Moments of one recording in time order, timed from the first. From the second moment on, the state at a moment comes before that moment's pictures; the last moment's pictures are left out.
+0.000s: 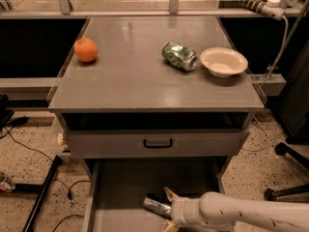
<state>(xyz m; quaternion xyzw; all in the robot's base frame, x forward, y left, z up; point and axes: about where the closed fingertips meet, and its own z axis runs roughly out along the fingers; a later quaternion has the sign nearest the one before) 0.428 -0.032 0.357 -0.59 0.70 0.20 0.34</state>
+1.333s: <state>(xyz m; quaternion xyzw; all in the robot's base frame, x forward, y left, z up) 0.427 -0.029 0.356 -0.60 0.70 0.20 0.34</state>
